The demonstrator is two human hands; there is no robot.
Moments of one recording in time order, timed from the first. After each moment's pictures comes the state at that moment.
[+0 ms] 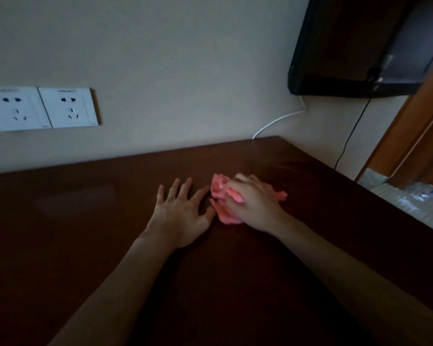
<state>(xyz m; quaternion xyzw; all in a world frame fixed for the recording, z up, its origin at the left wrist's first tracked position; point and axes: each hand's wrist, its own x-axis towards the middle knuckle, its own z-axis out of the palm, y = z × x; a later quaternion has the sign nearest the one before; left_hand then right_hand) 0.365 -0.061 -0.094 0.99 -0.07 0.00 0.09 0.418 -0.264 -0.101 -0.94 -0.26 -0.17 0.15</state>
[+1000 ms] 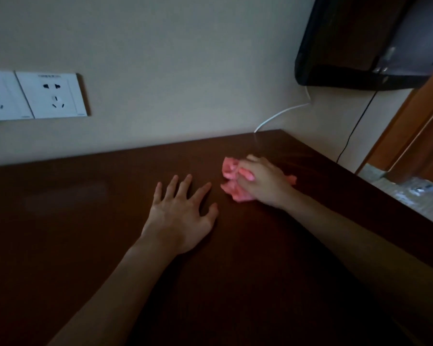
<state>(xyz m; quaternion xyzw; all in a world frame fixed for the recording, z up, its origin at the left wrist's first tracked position) 0.370 -0.060 -0.096 0.99 -0.07 0.00 0.09 0.475 -0.283 -0.092 -0.95 -0.23 -0.13 0.15</state>
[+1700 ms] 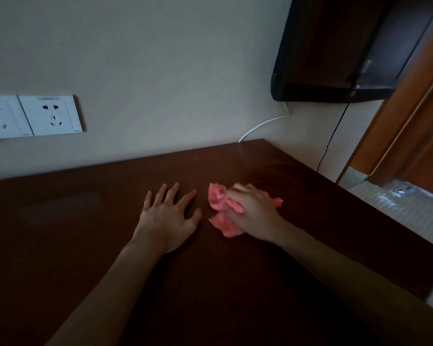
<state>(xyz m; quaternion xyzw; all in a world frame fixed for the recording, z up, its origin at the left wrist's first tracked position) 0.366 -0.061 -0.093 0.99 -0.07 0.00 0.09 0.399 -0.294 -0.098 -0.94 -0.26 -0.15 0.15</state>
